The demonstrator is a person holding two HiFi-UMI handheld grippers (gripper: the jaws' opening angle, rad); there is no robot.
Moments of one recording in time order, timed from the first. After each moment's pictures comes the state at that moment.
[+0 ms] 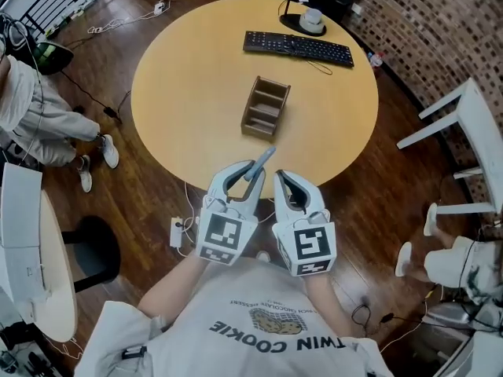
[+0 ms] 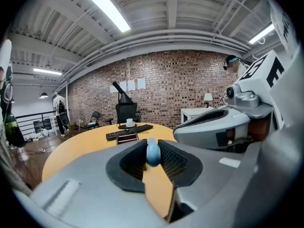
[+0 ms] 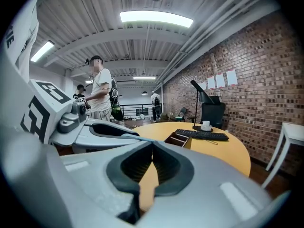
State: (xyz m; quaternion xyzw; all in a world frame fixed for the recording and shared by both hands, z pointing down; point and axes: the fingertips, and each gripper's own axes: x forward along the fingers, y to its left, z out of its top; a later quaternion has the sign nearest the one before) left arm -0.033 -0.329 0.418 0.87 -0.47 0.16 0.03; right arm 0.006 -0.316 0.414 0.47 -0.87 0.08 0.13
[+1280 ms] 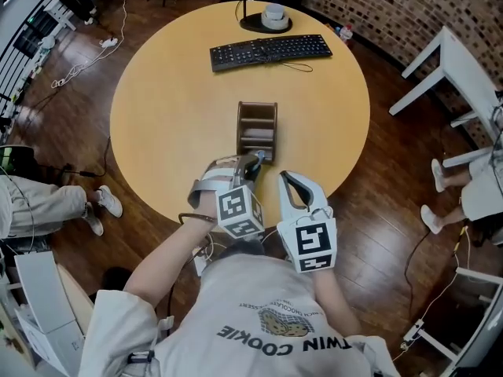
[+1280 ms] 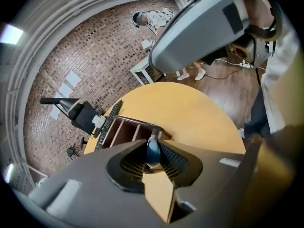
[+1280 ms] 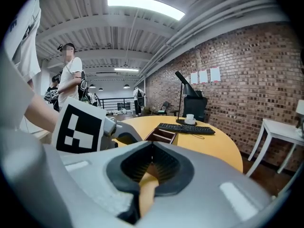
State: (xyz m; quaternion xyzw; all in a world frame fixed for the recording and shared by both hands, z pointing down) left arm -0.025 -0.437 0.534 0.82 -0.17 0.49 -0.23; right arm 0.004 -0.395 0.444 0.56 -0.80 0.11 0.17
